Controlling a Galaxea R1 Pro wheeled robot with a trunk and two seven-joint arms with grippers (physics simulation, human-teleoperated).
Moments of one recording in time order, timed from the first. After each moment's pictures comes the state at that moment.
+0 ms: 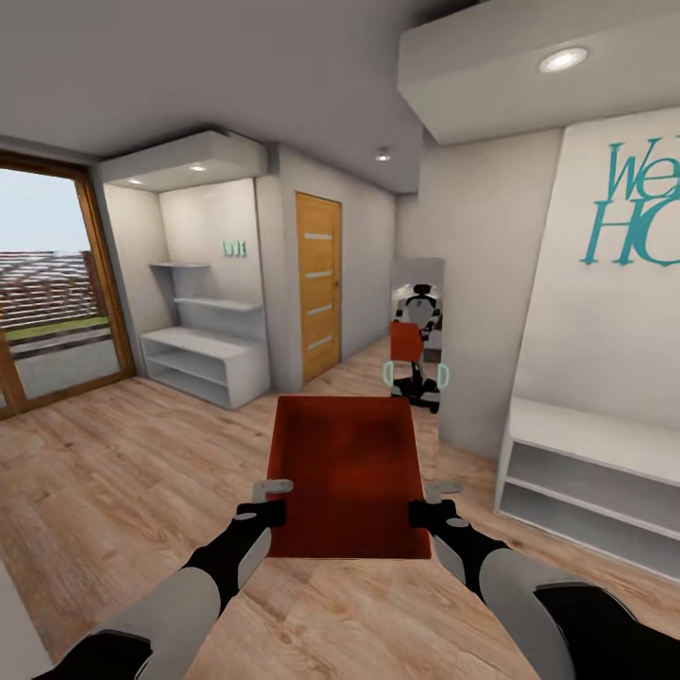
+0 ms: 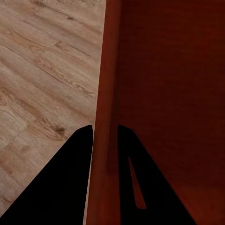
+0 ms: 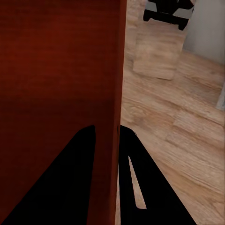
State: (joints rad) left arm -0.76 -0.13 -0.11 -0.32 0.15 0.12 0.24; right arm -0.88 0.06 0.04 -0.01 0.01 -0.14 -0.05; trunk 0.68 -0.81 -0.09
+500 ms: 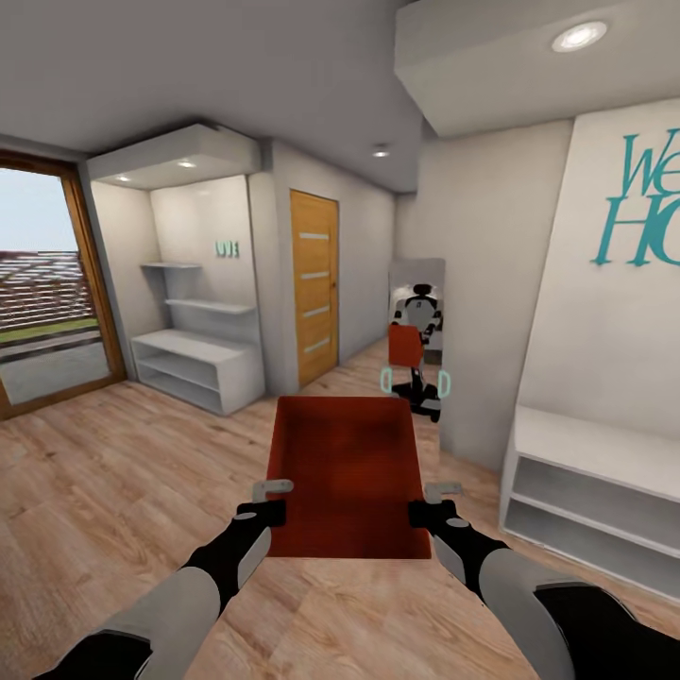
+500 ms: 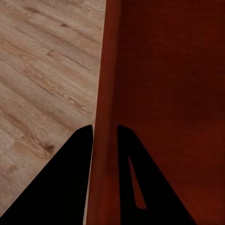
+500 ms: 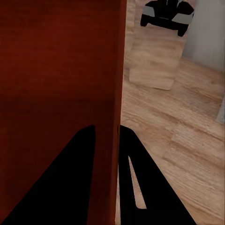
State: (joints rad) left arm -0.76 -0.13 -0.11 -0.32 0.15 0.12 0.24; right arm -0.88 0.06 0.04 -0.01 0.01 -0.14 -0.05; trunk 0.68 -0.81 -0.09
